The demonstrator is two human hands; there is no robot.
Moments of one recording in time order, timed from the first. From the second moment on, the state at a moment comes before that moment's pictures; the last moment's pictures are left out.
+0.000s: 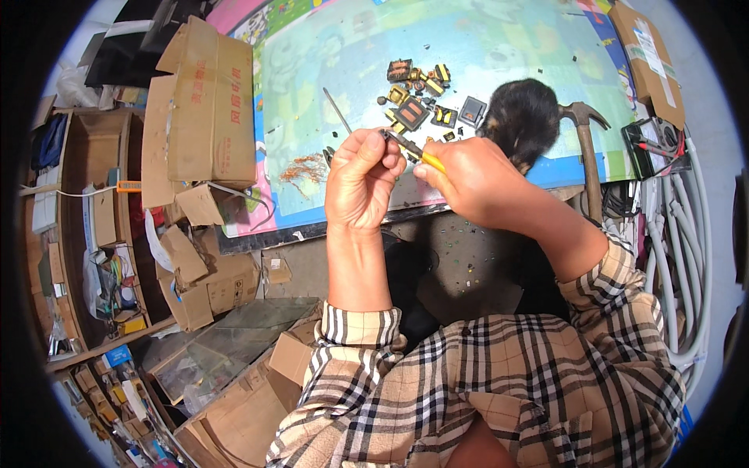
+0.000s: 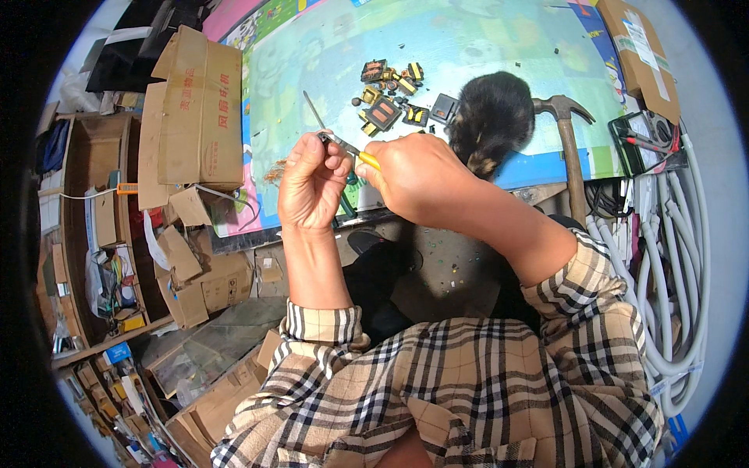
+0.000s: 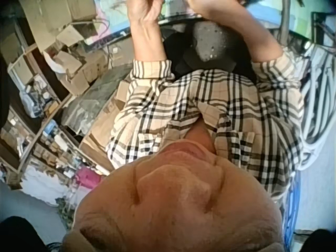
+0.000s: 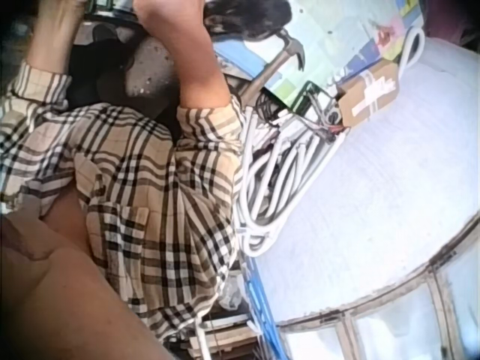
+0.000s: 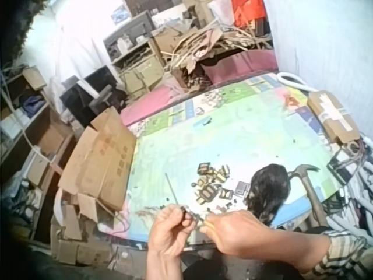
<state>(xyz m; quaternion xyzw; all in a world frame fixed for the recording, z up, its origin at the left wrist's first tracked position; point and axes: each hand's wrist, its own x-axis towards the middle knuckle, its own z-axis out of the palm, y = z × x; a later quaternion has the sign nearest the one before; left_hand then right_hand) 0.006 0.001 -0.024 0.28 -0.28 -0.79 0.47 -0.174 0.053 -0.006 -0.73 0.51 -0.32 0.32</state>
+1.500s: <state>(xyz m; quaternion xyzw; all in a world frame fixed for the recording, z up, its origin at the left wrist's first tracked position) -0.016 0.013 -0.011 0.42 -0.40 -0.62 0.52 -0.175 0.051 -0.013 -0.75 0.61 -0.22 0.12</state>
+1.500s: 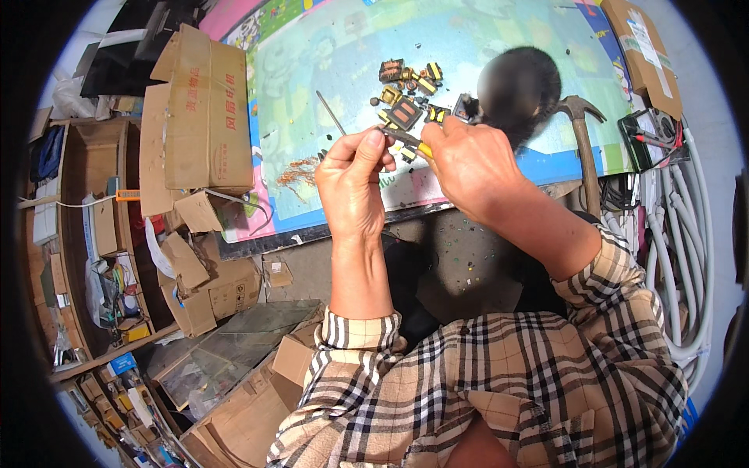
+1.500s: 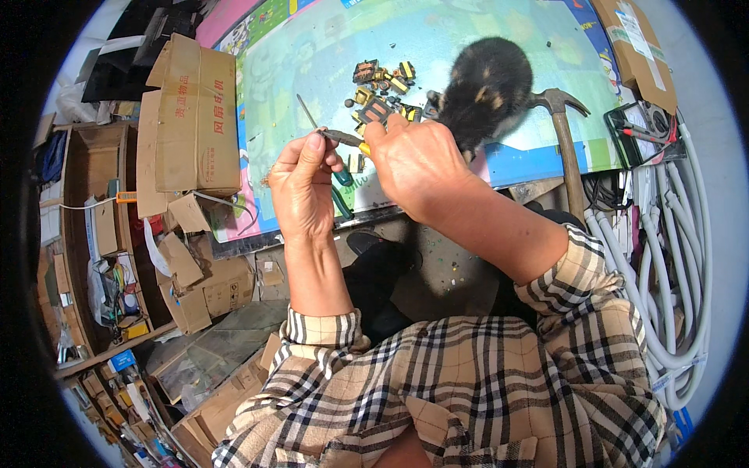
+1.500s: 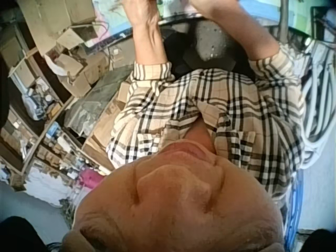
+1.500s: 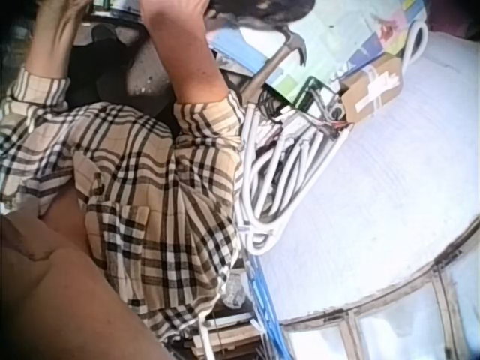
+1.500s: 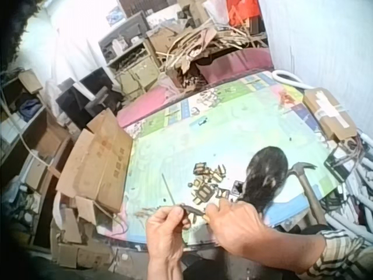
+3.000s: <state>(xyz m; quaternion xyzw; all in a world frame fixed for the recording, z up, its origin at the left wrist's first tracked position) 0.003 0.010 -0.003 0.45 -0.49 -0.58 0.47 -0.165 0.054 -0.018 -0.76 0.56 -0.30 0.09</state>
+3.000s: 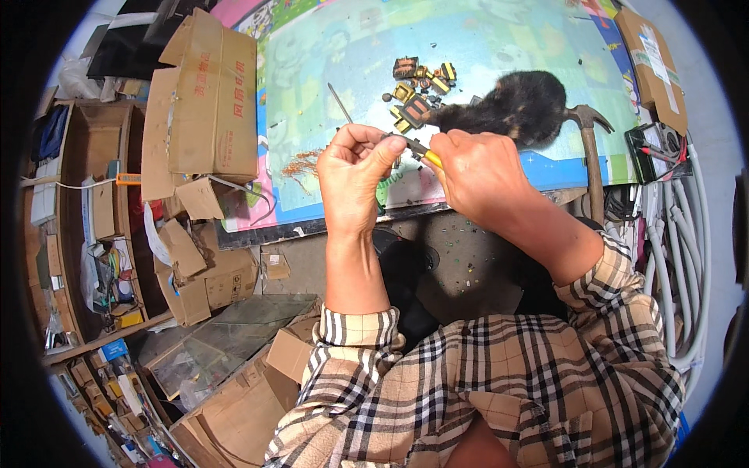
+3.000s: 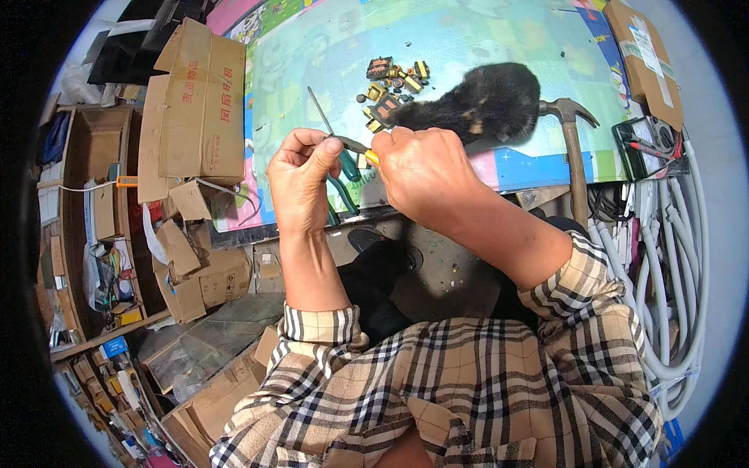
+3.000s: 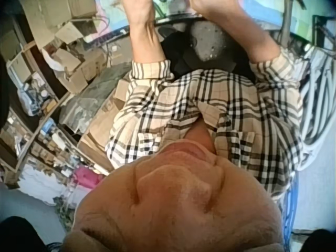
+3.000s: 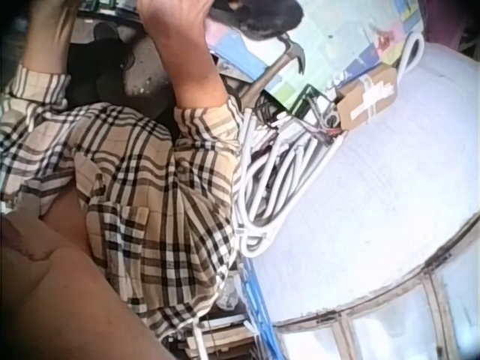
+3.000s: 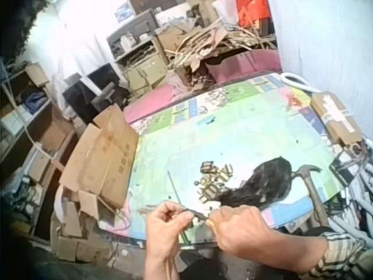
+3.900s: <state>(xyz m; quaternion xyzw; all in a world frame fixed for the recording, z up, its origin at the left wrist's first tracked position) 0.011 0.006 -0.010 0.22 -0.34 -0.77 0.50 -0.161 0.055 0.002 -0.55 0.33 -0.38 0.66</state>
